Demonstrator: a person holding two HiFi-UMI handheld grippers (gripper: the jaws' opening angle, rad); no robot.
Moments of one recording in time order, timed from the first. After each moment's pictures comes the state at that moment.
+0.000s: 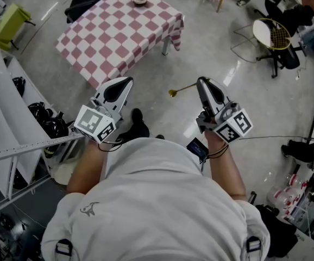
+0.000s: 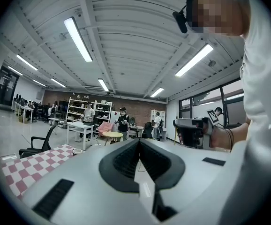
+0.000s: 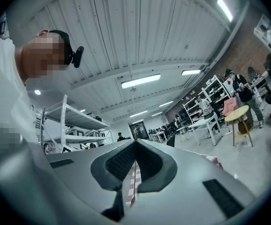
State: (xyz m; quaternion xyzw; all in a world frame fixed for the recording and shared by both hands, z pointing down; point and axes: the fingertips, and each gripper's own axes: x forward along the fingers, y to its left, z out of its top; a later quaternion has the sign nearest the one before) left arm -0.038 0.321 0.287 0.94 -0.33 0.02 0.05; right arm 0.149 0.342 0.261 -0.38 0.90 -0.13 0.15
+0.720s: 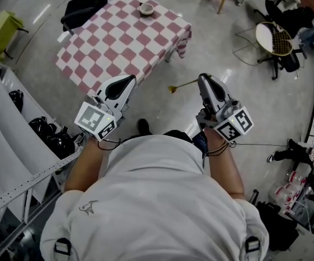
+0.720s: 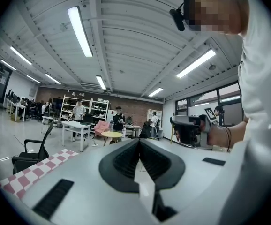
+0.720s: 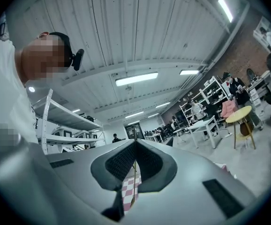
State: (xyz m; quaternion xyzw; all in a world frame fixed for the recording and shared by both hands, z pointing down) left arm -0.109 0.164 0.287 0.95 -0.30 0.02 0.05; right arm 0.068 0.189 0.251 -0.40 0.89 -0.13 0.16
